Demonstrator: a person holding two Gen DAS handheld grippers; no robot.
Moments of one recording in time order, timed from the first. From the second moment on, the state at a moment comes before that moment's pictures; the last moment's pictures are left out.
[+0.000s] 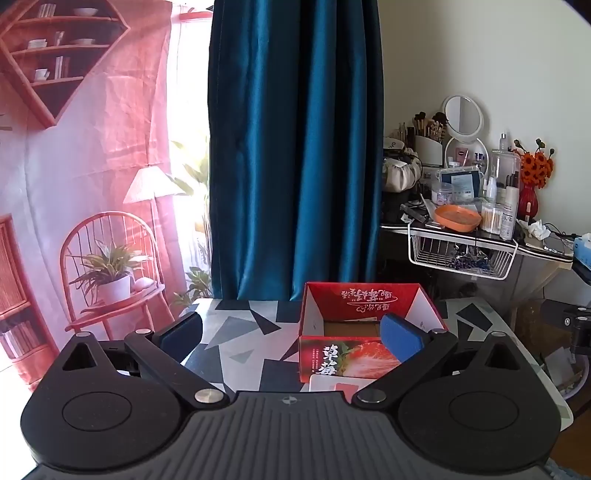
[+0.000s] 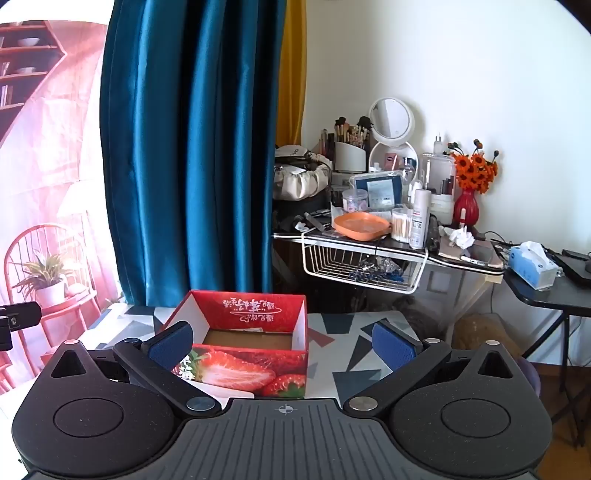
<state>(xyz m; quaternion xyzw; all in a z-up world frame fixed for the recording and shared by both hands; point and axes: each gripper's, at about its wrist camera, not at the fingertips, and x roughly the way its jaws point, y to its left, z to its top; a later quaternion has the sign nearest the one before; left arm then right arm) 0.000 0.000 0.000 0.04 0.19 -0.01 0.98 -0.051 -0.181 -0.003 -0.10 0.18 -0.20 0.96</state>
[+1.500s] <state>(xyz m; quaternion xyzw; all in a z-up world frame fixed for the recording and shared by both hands) -0.001 0.000 0.000 0.04 0.19 -0.02 0.98 -0.046 -0.177 -0.002 -0.09 0.19 -0.20 0.96</state>
